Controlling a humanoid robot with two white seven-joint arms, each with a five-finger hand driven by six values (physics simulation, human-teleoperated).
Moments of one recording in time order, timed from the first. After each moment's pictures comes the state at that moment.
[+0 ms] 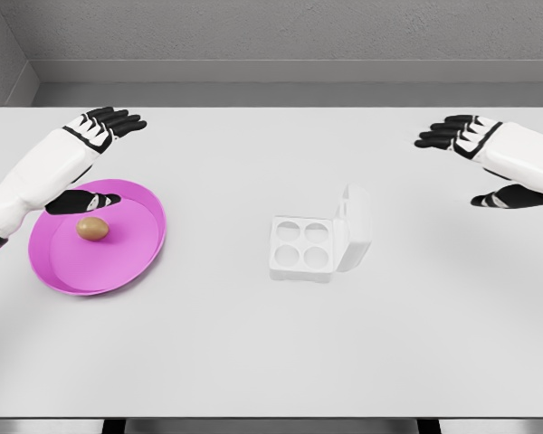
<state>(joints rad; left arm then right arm) -0.14 0.52 0.05 -1.68 -0.49 -0.61 -0.32 -0.36 -1.11 0.42 -1.66 0.20 -0.60 0.18</state>
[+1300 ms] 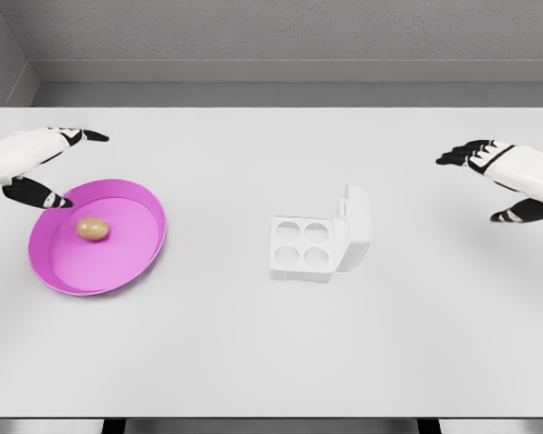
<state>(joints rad) -0.27 0.87 -0.17 -1.80 -0.30 0.02 -0.61 -0.36 -1.01 0.41 -1.46 0.27 -0.60 0.31</state>
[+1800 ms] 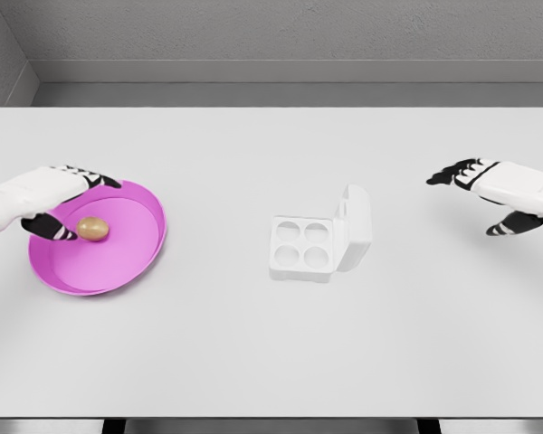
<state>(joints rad) -0.26 0.90 -0.31 -1.80 -0.42 0.00 -0.61 -0.39 -0.97 0.43 -1.43 0.32 -0.59 0.42</state>
